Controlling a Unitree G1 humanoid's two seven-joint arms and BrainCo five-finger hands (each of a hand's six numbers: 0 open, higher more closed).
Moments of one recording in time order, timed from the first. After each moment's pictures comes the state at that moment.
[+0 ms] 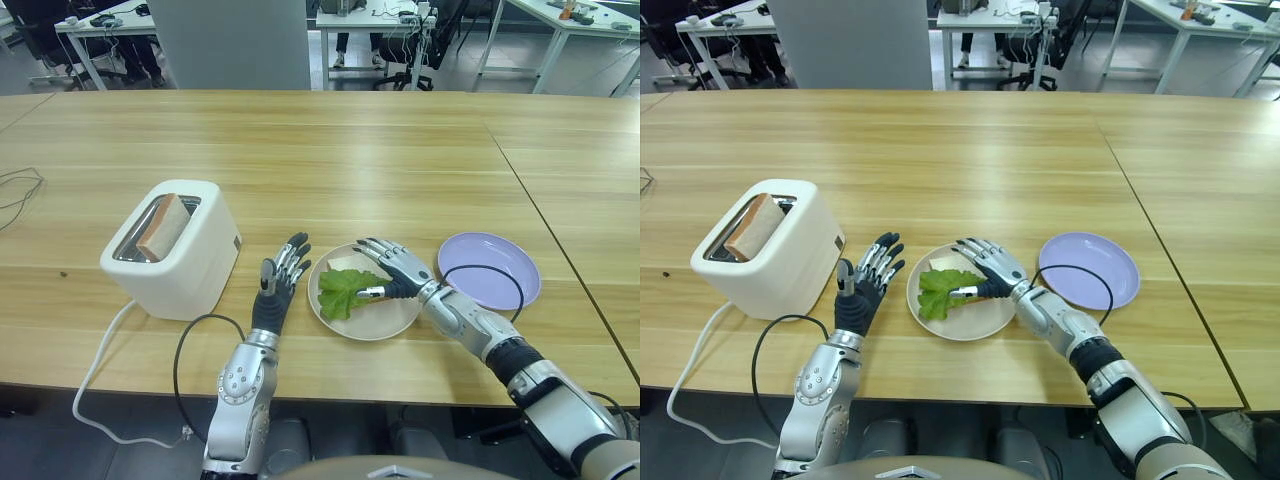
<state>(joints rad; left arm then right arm) 0.23 0.00 -0.11 -0.28 -0.17 -0.08 -0.18 -0.46 -0.43 0.53 0.60 -0.80 -0.46 -0.30</state>
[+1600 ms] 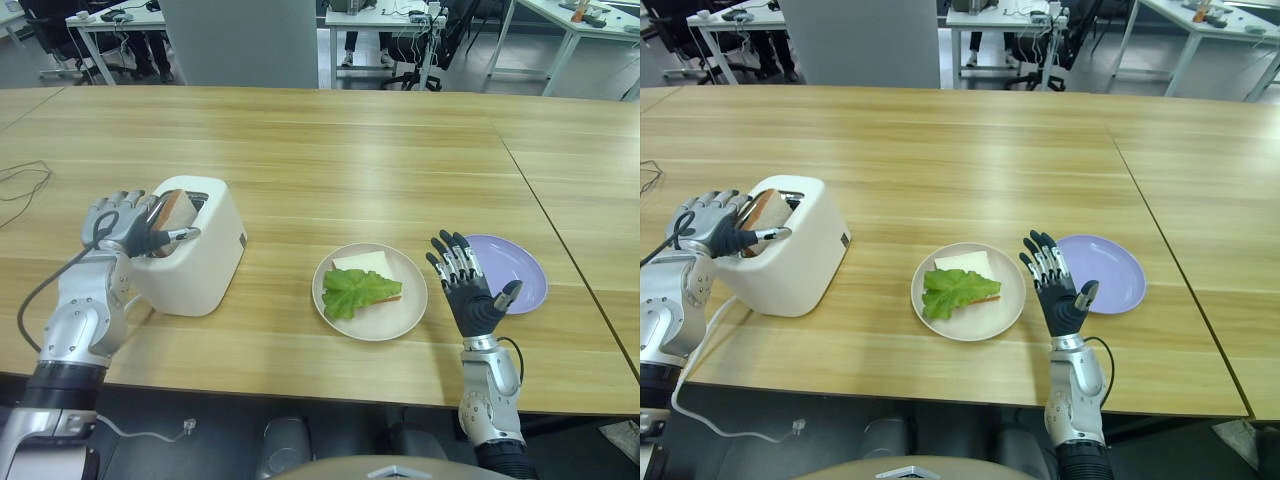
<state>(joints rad) -0.26 0.84 0.01 0.16 0.91 0.19 -0.21 0.06 -0.03 -0.03 0.22 0.49 -0.57 0.53</state>
